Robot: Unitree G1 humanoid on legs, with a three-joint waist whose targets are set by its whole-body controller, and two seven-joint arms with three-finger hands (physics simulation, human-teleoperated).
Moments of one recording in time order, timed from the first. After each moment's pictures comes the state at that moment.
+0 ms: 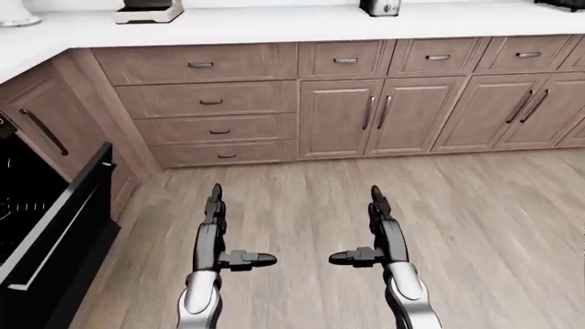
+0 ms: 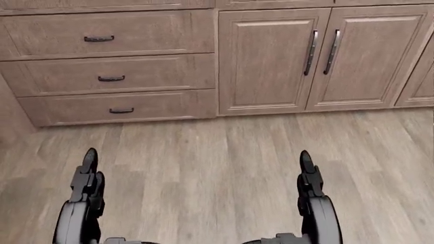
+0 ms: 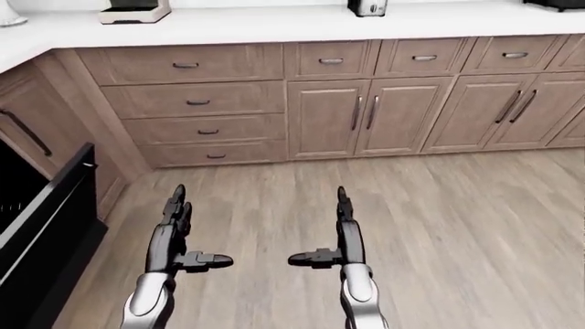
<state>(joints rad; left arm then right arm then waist) 0.04 0.02 0.04 0.03 0.04 0.00 -0.01 -0.01 -0.01 -0.01 0.17 -0.06 0.00 -0.02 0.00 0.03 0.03</state>
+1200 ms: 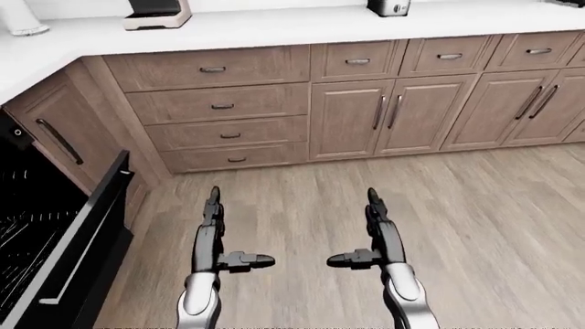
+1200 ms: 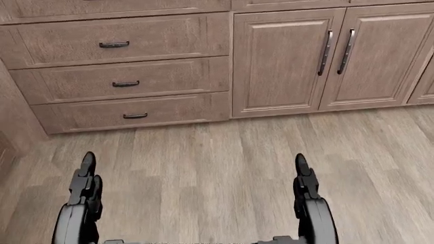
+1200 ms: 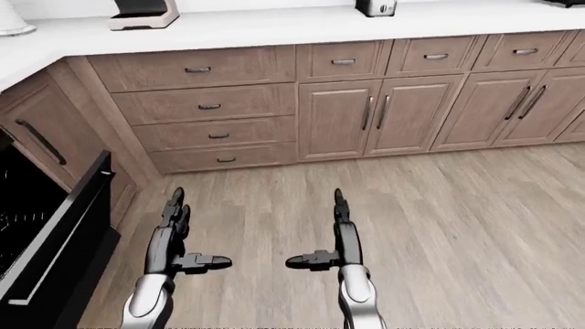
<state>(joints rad) 0.04 0.02 0.05 0.05 0.05 0.00 -0.01 -0.01 -0.01 0.00 0.17 -0.07 0.01 -0.01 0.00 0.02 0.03</state>
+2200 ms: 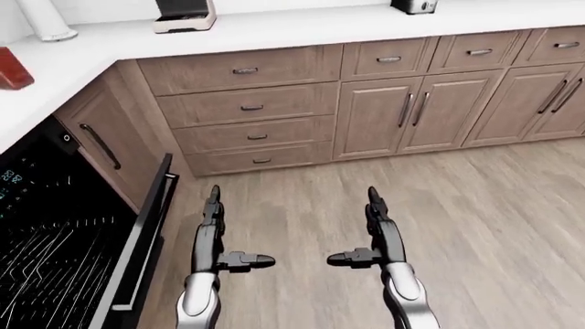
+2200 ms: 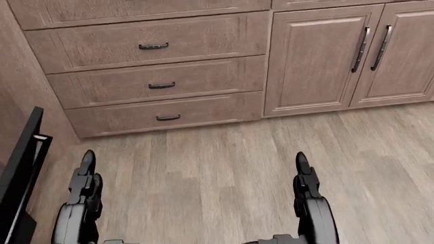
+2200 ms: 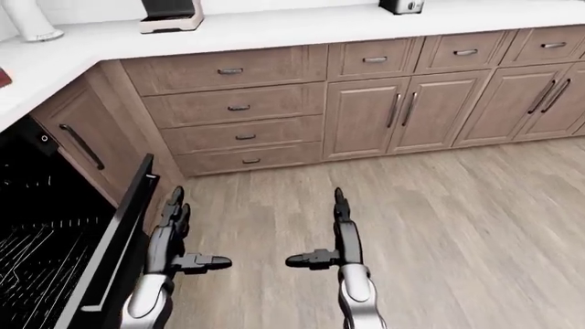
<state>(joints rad) 0.05 0.02 0.05 0.02 0.05 0.00 -0.01 -0.02 -0.01 -0.01 0.17 -0.05 0.00 -0.01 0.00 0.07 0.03</state>
